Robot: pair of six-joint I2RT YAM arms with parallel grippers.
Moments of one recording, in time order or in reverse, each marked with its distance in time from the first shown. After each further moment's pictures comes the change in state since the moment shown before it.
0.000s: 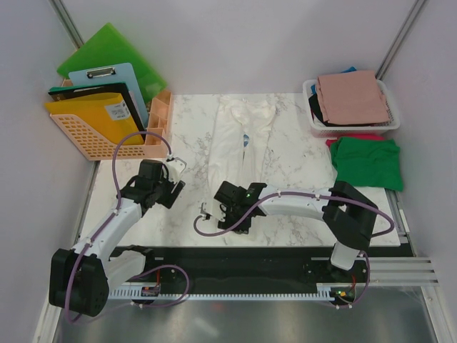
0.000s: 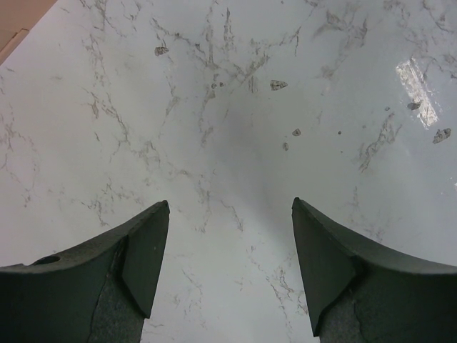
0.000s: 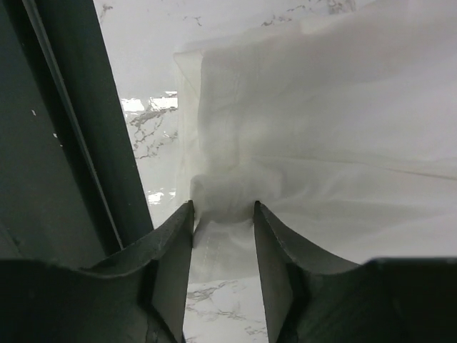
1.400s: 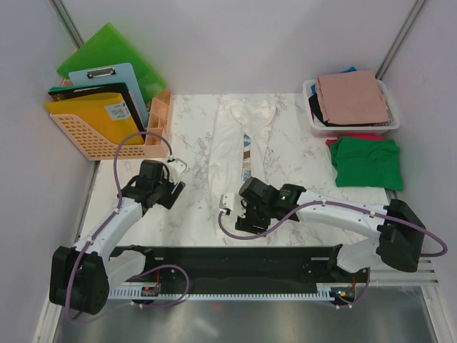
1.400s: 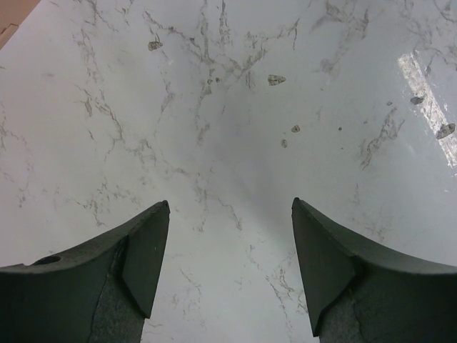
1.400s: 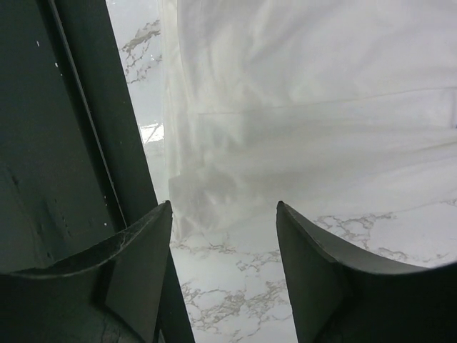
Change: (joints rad) left arm 0.000 0.012 -0.005 0.000 0.000 0.007; right arm -0.044 -0.361 -0.172 -0.039 0.059 -0.011
